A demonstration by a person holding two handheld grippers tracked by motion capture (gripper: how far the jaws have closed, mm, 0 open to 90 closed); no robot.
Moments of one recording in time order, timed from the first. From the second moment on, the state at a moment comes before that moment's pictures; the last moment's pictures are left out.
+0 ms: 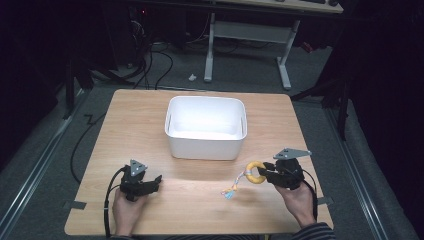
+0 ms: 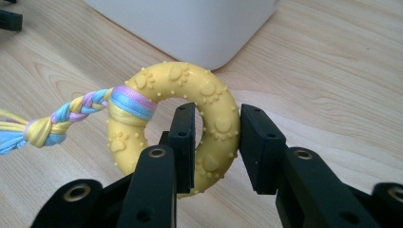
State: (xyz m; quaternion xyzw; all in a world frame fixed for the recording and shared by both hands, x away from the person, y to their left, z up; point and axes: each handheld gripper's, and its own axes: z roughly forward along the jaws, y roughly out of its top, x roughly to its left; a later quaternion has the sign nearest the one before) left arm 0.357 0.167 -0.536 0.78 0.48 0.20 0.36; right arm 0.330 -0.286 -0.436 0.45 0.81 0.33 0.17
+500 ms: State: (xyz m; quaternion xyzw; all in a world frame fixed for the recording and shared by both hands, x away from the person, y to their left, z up) left arm 0.357 0.167 -0.537 0.78 0.48 0.20 0.36; right arm 0.334 -0.298 -0.402 0.45 0.80 0.35 0.17
